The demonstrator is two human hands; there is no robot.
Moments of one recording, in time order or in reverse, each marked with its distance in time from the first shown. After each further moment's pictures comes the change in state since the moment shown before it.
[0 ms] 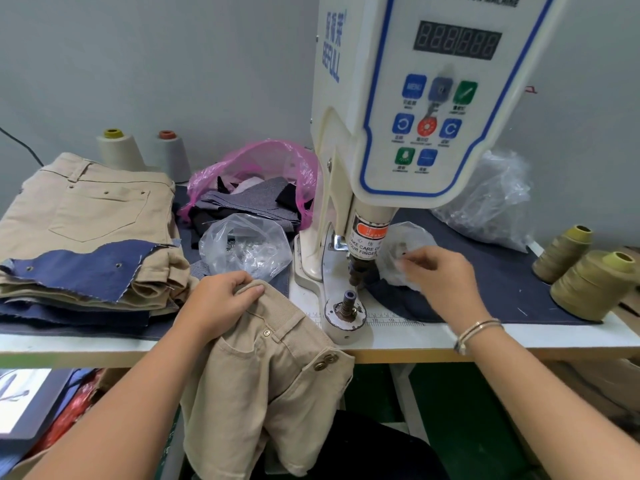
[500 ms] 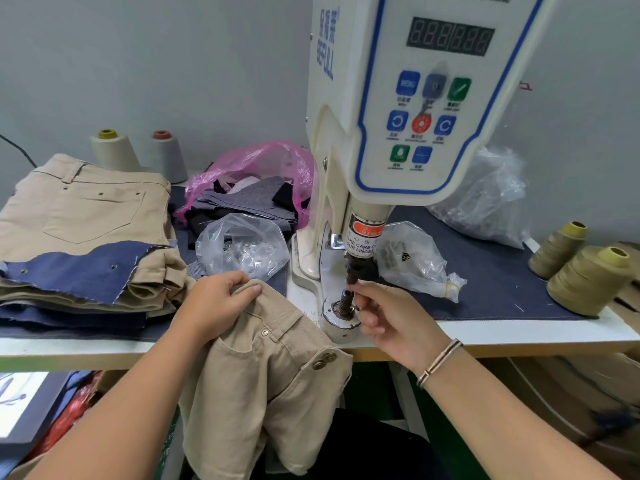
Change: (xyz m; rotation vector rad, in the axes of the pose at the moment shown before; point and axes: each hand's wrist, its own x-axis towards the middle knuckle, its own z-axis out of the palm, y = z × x) left_hand 0.000 0.001 0.000 -0.016 0.003 -0.023; right_hand -0.038 -0.025 0.044 1.039 -0.441 0.661
